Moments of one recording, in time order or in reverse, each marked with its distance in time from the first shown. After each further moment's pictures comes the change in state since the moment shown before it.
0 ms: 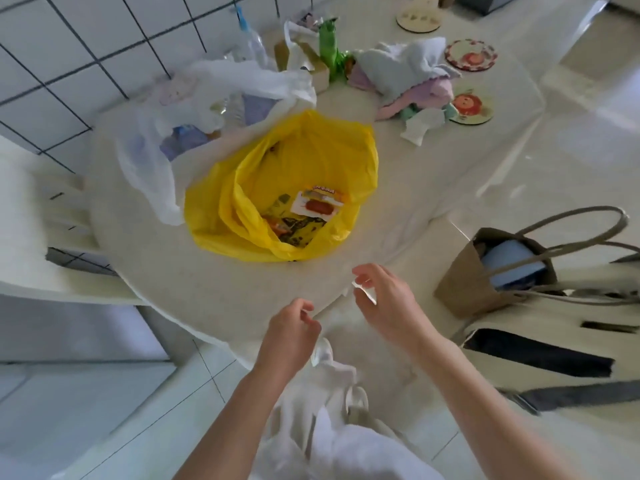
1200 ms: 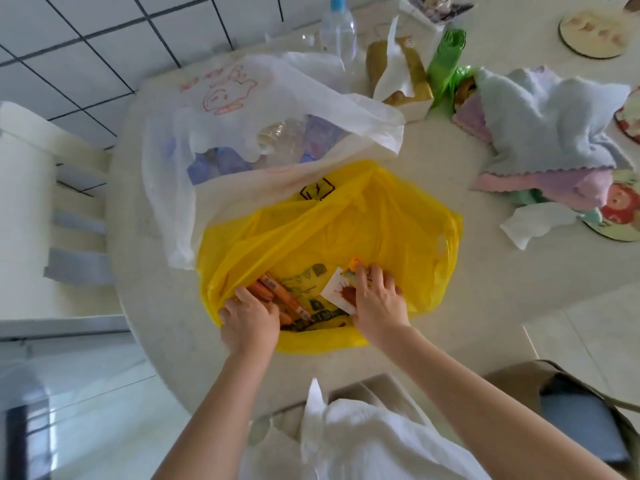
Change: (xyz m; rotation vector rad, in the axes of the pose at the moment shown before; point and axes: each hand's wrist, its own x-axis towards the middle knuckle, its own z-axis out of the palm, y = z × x) left_hand 0.227 -0.005 -0.071 0.231 0.296 -0.708; right_hand 0.287 0.020 0.058 -0.662 -0.445 -0.051
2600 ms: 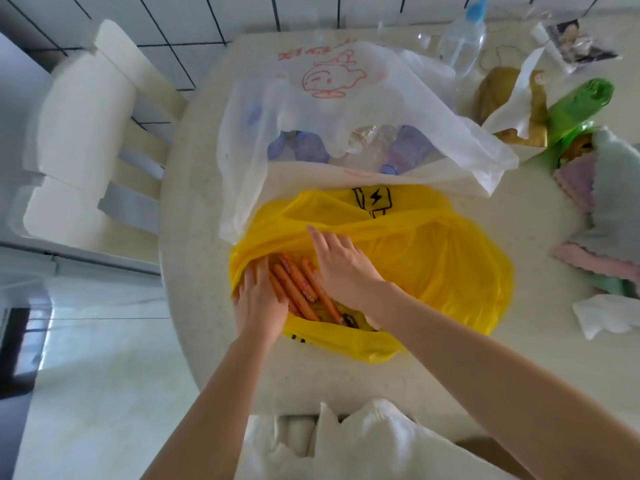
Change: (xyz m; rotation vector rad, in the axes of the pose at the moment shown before) left_hand 0.049 -0.040 0.002 -0.264 0.133 0.014; right_hand 0.081 -0.124 -0.043 -0.075 0.038 -0.652
